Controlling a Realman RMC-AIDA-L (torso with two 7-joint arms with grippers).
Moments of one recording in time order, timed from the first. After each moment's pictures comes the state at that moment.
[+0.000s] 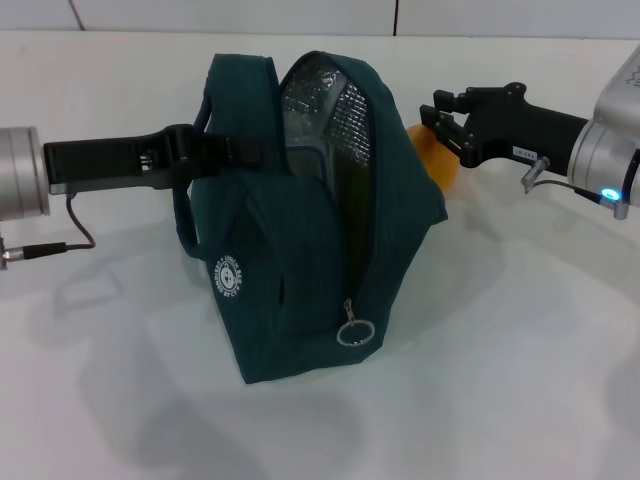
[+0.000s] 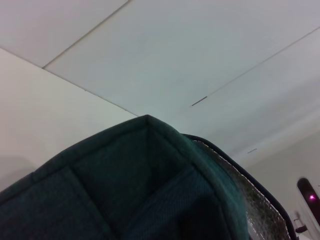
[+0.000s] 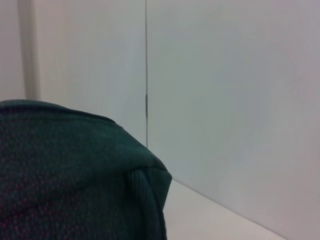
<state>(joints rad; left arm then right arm) -0.47 -2.08 0.71 0.90 1.92 1.66 -2.35 0.86 2.03 -1.05 -0.09 -1.25 -1.01 0.79</state>
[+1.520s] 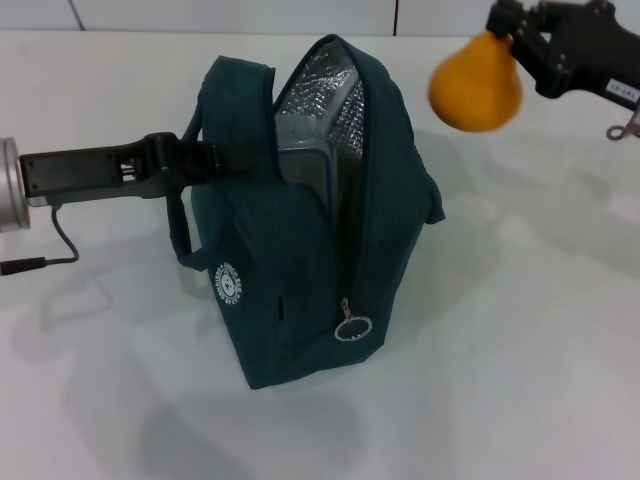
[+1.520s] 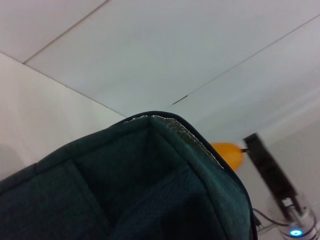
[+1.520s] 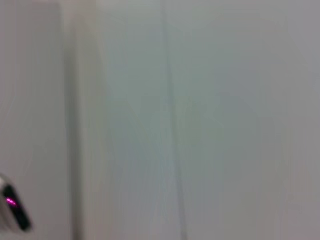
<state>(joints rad) -0.43 -2.07 0.71 0.91 1.86 1.73 -2.34 0.60 2.02 -1.09 -0.58 -1.20 -1.33 1.10</state>
